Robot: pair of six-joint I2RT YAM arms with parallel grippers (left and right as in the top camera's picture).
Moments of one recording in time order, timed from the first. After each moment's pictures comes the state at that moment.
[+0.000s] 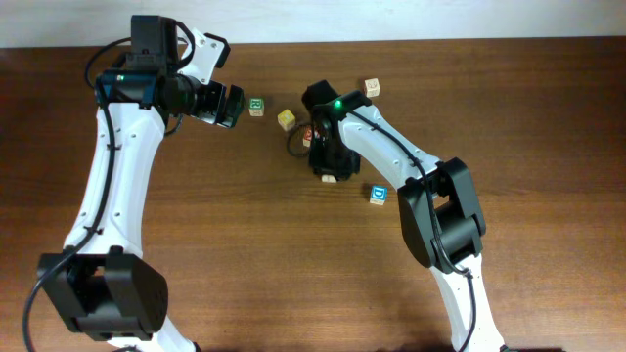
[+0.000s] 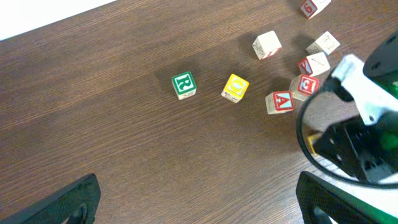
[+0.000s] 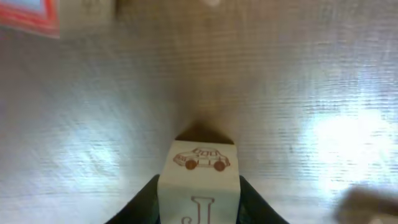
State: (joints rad) left arm -0.04 1.83 1.79 -0.94 0.26 0.29; right arm 0.50 2.36 1.95 -1.13 -0.11 0.59
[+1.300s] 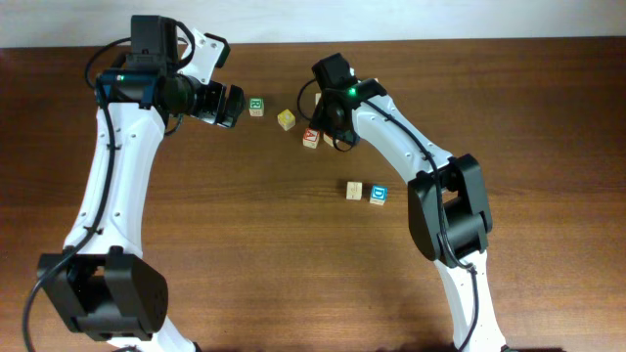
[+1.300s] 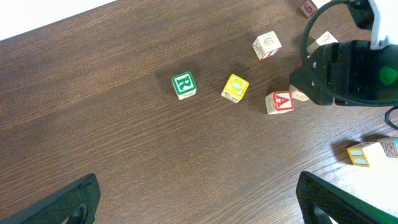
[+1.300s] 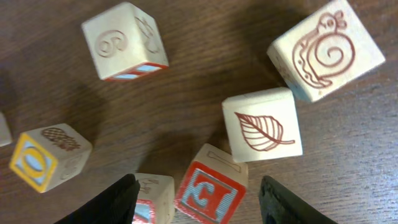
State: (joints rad) left arm -0.04 1.83 1.79 -0.94 0.26 0.29; right arm 0.44 2.37 2.00 -0.80 0.05 0.82
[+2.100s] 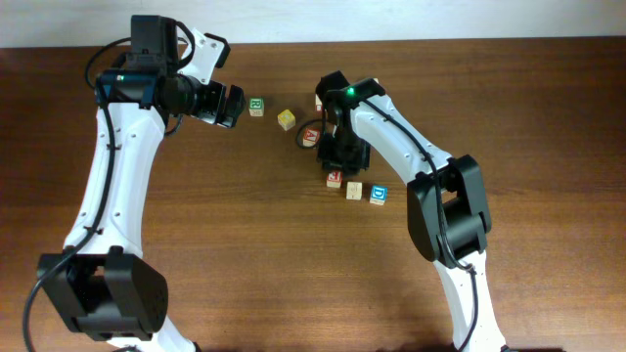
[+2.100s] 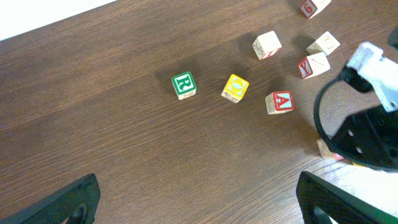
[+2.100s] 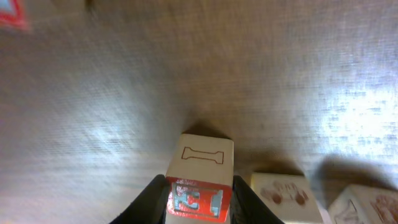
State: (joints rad) left arm -0.04 1.83 1.79 -0.94 0.26 0.29; right arm 0.45 2.37 2.01 -1.23 -0.19 0.59
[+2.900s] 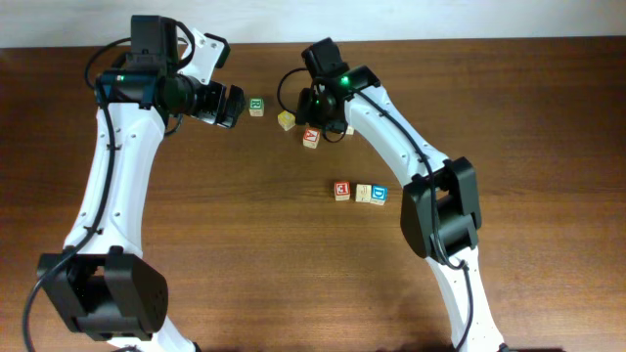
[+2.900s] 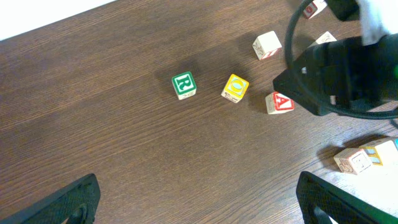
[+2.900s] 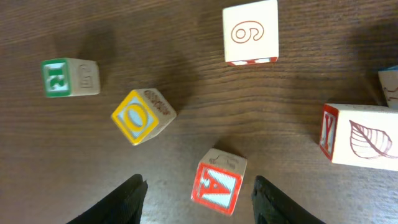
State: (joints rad) left arm -0.04 1.83 1.79 -0.94 0.26 0.29; right arm 0.47 2.43 2.20 -0.89 -0.09 0.64
